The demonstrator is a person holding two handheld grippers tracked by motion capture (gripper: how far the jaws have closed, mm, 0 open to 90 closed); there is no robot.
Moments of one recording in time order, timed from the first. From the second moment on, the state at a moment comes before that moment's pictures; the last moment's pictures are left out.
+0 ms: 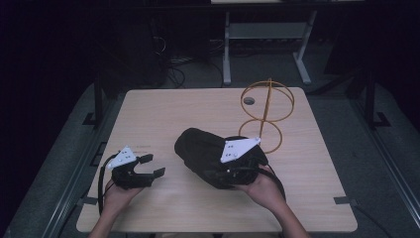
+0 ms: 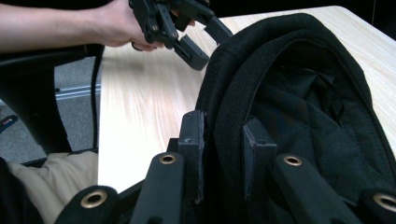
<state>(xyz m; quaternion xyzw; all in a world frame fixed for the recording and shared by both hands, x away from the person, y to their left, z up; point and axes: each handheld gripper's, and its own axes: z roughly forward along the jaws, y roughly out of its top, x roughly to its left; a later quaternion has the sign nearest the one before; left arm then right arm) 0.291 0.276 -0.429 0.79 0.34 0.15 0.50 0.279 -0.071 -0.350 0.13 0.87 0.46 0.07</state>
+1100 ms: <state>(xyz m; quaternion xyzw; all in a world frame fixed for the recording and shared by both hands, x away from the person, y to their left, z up) 0.311 0.221 -0.384 0.78 0.25 0.07 0.58 0.255 -0.092 -0.302 0.08 0.86 0.51 0.05</state>
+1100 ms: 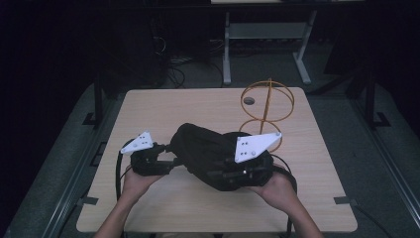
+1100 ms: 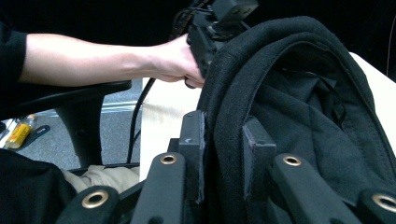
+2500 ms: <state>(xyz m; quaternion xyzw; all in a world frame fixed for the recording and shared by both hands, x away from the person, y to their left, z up) 0.305 0.198 -0.274 0.81 0.18 0.12 0.54 0.274 -0.146 -0.333 0.17 0.80 0.57 0.03</state>
